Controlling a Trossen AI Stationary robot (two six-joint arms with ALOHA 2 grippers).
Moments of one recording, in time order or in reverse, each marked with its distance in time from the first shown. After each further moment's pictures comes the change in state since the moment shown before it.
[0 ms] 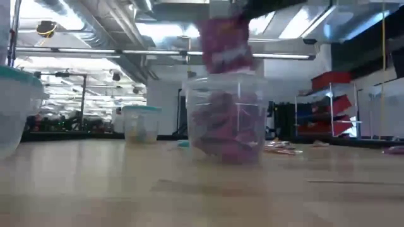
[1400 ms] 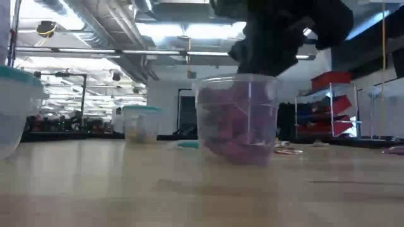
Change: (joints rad) left arm 0.010 0.000 -0.002 -0.057 0.060 -0.067; right arm -0.225 0.082 -0.040 0.073 -0.715 0.024
